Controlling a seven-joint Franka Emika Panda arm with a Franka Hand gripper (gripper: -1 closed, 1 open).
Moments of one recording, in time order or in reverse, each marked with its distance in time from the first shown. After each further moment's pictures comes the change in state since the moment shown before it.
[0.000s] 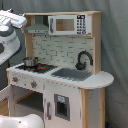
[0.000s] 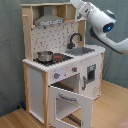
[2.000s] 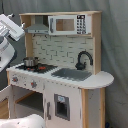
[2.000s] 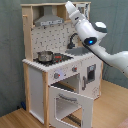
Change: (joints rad) arm -0.103 -0.231 0.020 0.071 -0.001 -0.378 0.492
